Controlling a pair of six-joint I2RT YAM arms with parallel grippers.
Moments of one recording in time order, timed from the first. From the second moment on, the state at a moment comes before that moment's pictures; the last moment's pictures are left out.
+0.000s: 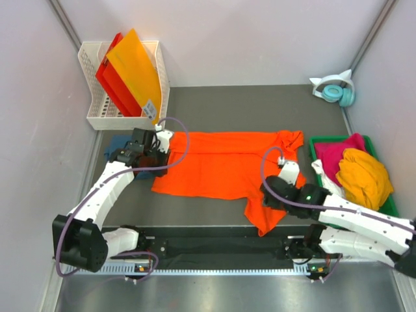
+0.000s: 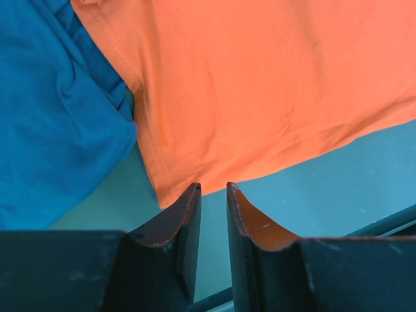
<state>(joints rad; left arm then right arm) -0.24 1.19 0.92 -0.72 0.17 0.14 0.97 0.86 0.68 -0.85 0.50 0.98</state>
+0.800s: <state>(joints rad) -0.24 1.25 0.92 -0.73 0.19 0.13 1.63 1.30 0.75 -1.15 0.58 1.79</state>
